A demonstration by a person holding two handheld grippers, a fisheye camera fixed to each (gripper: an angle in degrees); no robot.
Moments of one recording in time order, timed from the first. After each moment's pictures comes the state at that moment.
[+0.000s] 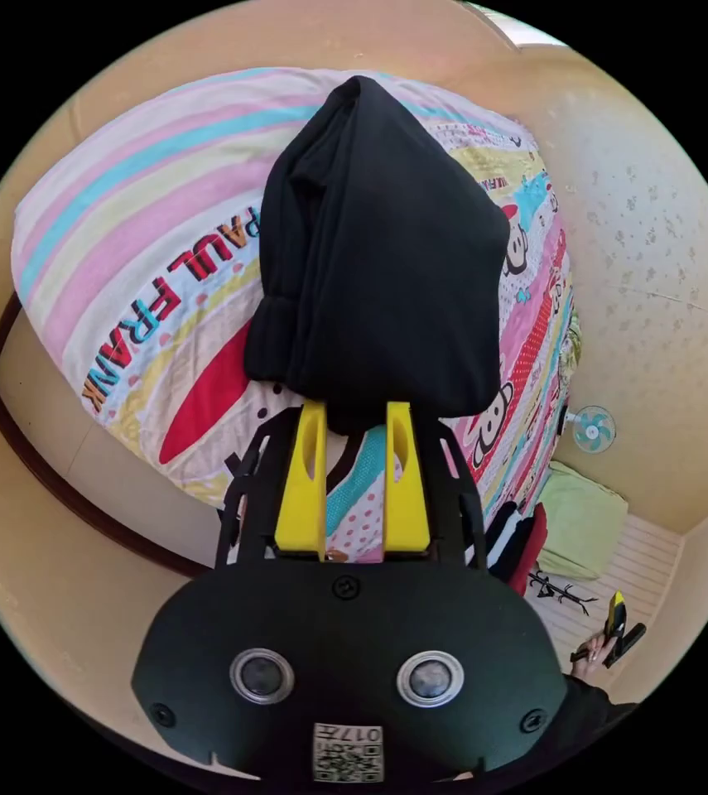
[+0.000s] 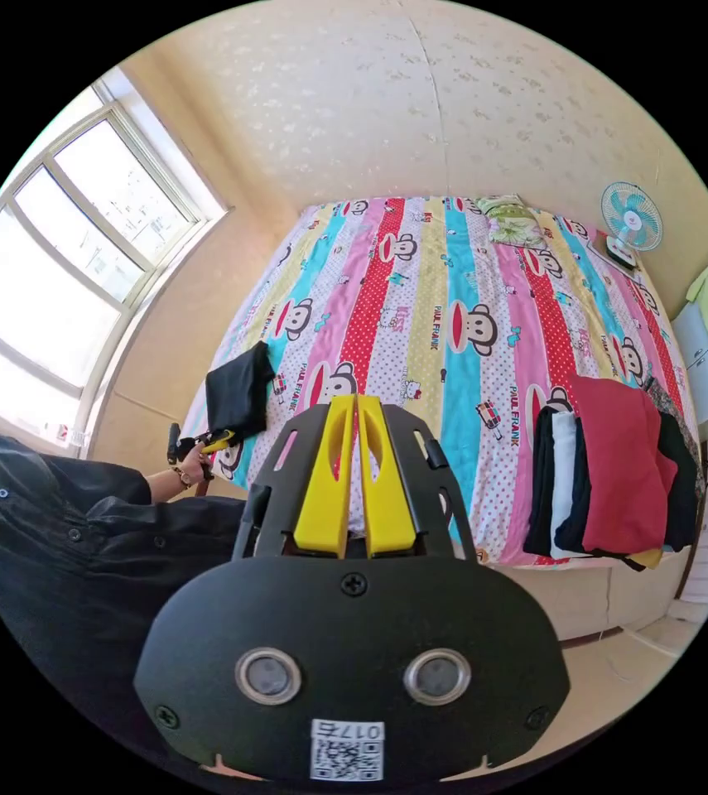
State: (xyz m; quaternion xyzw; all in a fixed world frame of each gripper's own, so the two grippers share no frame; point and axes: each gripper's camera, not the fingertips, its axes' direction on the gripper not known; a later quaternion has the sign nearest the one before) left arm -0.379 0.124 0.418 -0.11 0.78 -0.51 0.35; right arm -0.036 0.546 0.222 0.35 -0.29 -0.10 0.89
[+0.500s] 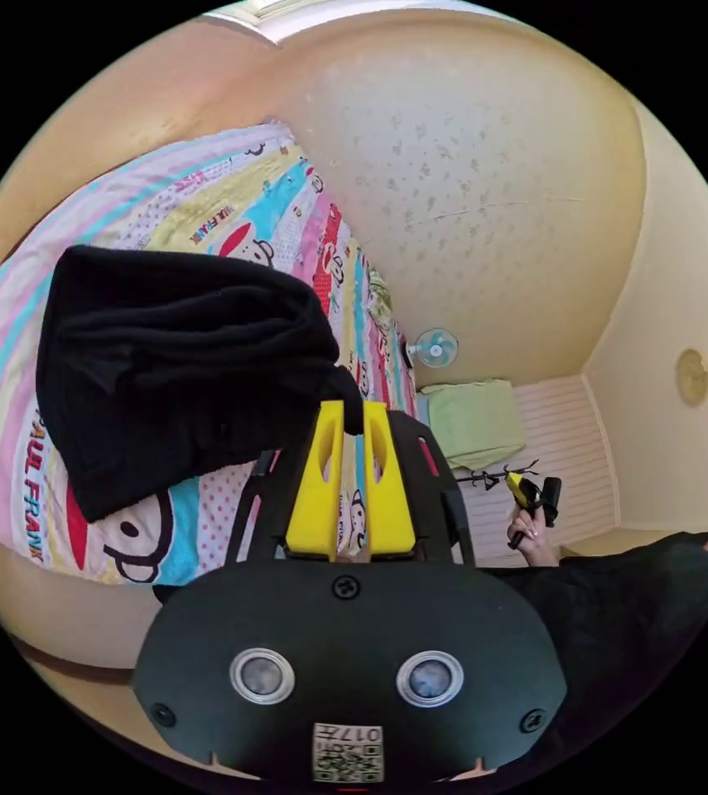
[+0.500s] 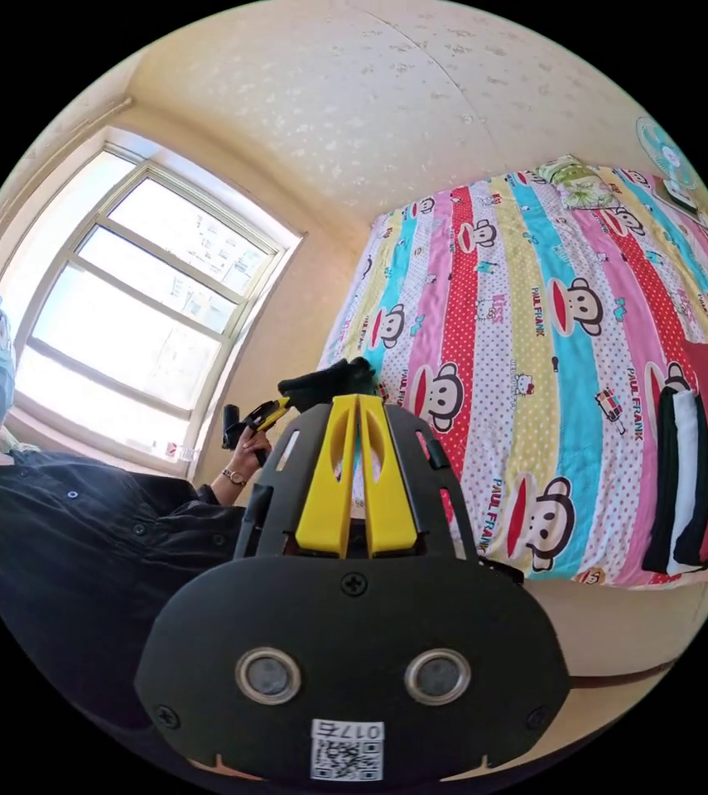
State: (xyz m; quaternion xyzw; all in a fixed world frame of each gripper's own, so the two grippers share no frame) left arm -0.424 0.262 0.255 0.24 0.83 -0.40 0.30; right arm -0.072 0.587 0.284 0.35 -0.50 -0.14 0.78
